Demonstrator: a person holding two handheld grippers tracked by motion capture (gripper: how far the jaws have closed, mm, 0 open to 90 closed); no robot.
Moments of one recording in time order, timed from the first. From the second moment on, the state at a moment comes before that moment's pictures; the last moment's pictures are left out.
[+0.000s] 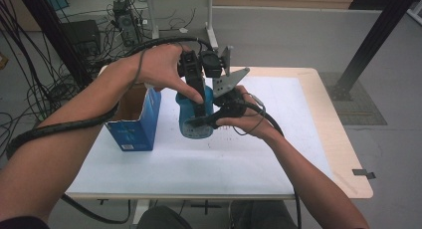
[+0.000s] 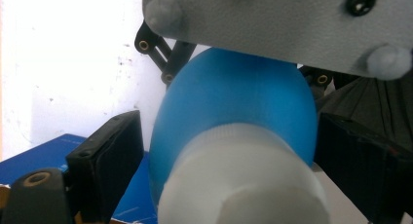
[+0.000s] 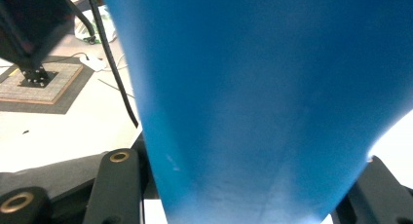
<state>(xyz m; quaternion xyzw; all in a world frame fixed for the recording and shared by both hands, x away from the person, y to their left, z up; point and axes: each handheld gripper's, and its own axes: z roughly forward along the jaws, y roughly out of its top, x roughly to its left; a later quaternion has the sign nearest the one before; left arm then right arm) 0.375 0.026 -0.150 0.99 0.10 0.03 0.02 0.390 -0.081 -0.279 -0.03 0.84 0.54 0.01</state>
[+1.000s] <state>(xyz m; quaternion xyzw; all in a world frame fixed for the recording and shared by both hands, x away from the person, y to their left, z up) 0.376 0.027 -0.152 0.99 0.10 0.03 0.00 0.389 -0.079 -0.280 -0.04 0.84 0.54 0.02</state>
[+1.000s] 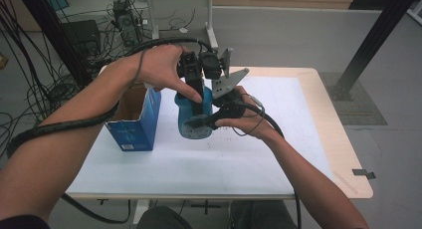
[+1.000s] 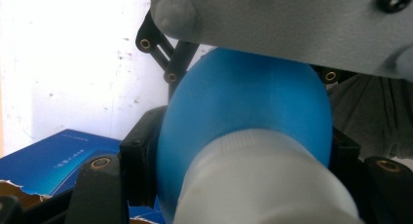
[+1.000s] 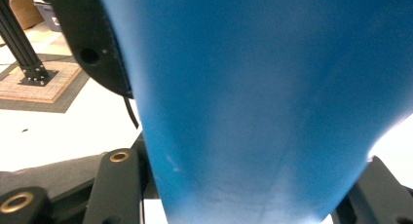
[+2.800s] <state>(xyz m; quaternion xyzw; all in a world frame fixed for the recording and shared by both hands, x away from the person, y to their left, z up) 0.374 0.029 -0.157 0.99 0.09 0.04 0.00 0.388 -0.075 -0.285 -0.04 0.84 0.54 0.00</state>
